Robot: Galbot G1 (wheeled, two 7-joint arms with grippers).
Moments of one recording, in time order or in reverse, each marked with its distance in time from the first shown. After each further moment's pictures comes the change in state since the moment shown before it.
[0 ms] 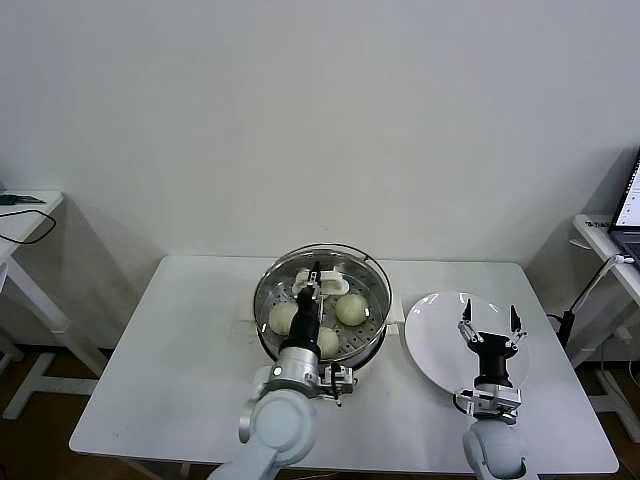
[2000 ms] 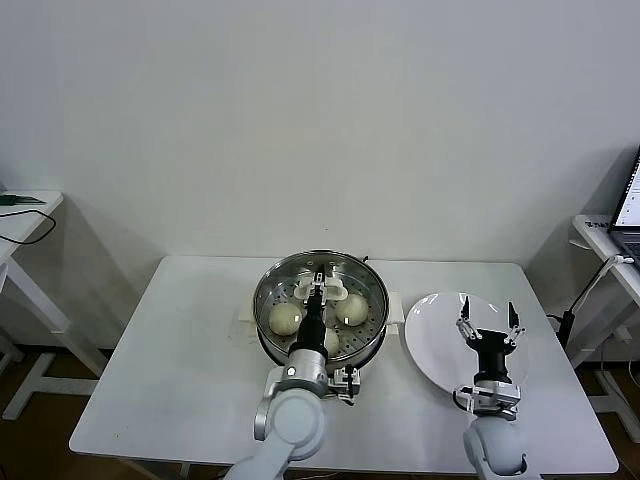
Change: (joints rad) left arm 0.000 -0.037 -0.003 0.095 0.116 -0.013 0.012; right arm 0.012 -0.012 -0.009 -0.001 0.007 -0.011 -0.011
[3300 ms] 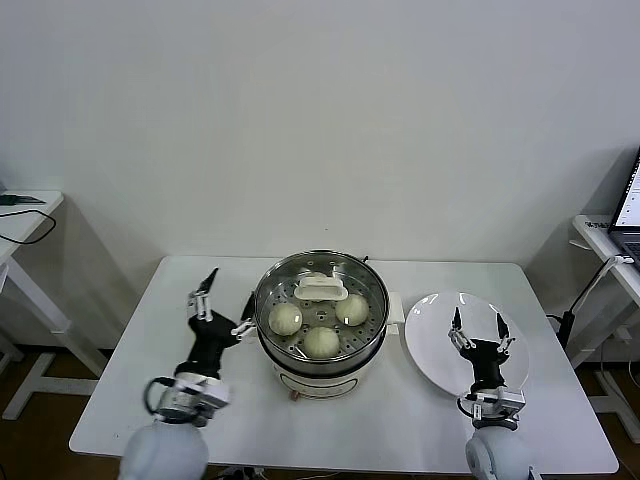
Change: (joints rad) left arm 0.324 0.114 -0.501 -0.301 -1.019 -0.284 -0.160; right arm -0.079 -0.034 -0.017 0.106 0.161 -0.116 -0.062
